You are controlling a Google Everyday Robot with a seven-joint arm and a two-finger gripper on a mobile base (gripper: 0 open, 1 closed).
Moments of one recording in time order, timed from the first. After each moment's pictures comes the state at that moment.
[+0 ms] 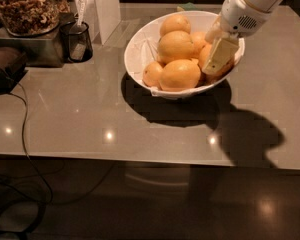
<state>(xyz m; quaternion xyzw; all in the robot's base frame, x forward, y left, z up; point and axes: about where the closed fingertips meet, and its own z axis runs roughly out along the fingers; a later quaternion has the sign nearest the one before) 0.599 -0.161 0.943 -0.62 0.75 0.04 0.21</state>
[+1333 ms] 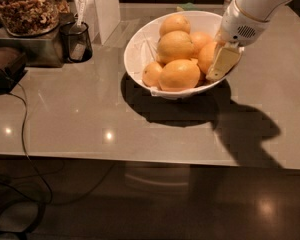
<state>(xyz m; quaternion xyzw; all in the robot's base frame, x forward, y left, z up) 0.599 -0.172 0.915 -0.62 0.76 0.04 0.17</state>
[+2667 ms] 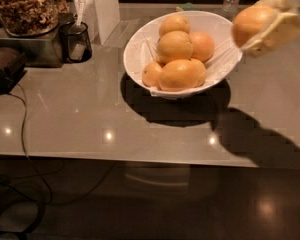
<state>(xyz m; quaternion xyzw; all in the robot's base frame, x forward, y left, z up) 0.532 -0.206 1.026 -0.58 0.74 0.10 0.33</state>
